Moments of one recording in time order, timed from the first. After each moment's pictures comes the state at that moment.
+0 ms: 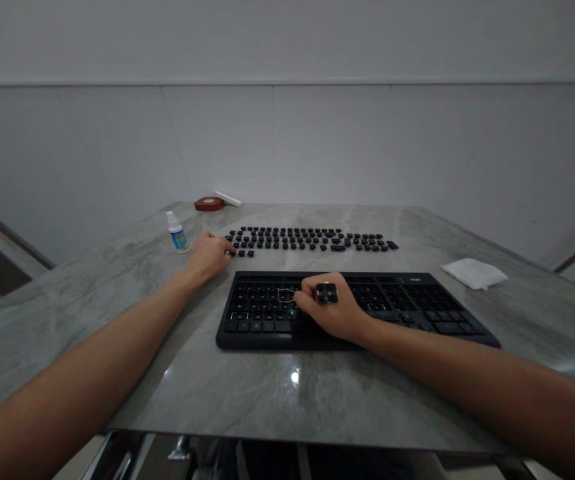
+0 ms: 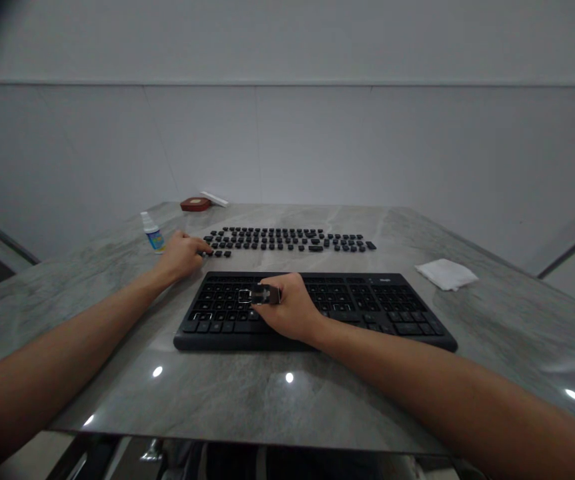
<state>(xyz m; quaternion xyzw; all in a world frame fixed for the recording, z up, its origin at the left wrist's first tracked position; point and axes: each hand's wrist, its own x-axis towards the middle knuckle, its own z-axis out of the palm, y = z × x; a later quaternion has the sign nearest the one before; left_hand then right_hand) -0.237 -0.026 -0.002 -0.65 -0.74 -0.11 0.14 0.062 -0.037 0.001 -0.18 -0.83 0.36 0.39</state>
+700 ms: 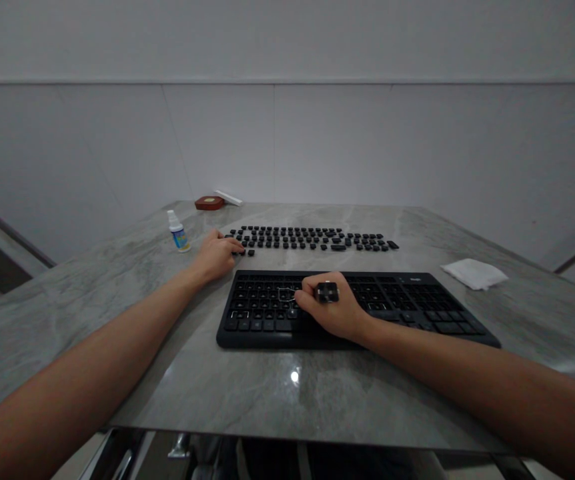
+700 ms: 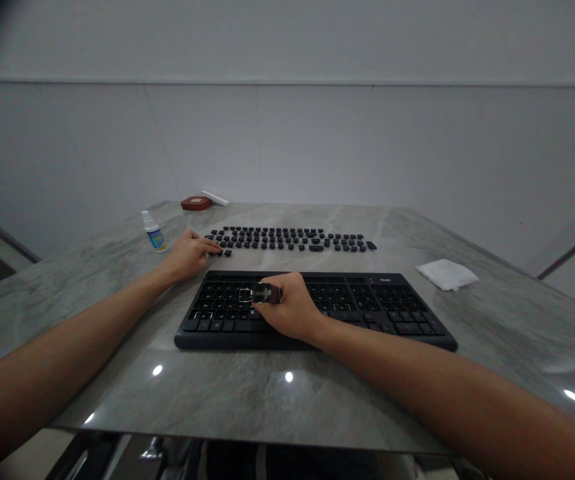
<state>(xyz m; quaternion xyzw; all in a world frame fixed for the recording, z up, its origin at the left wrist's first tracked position) -0.236 -0.022 -0.009 -0.73 -0.66 -0.12 0.12 0.062 -0.037 0.002 -0.21 -0.83 0.35 0.38</state>
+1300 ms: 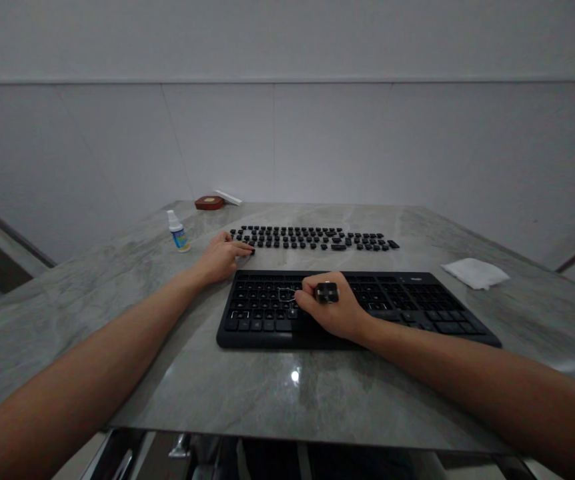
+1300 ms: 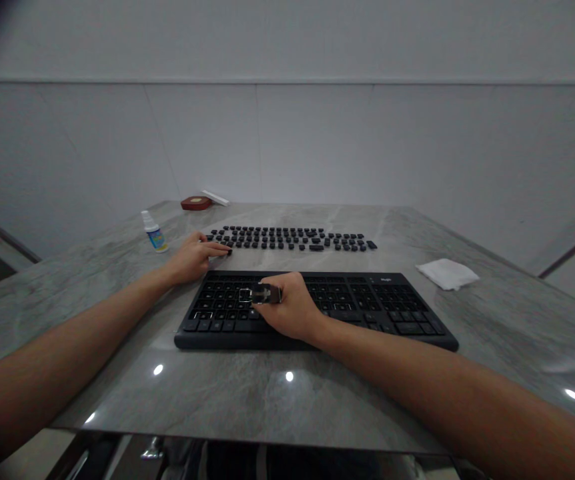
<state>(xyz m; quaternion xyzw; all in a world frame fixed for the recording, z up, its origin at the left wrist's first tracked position) -0.227 -0.025 -0.006 -0.77 -0.62 -0.10 0.10 0.062 -0.037 0.003 -0.20 -0.83 0.35 0.37</state>
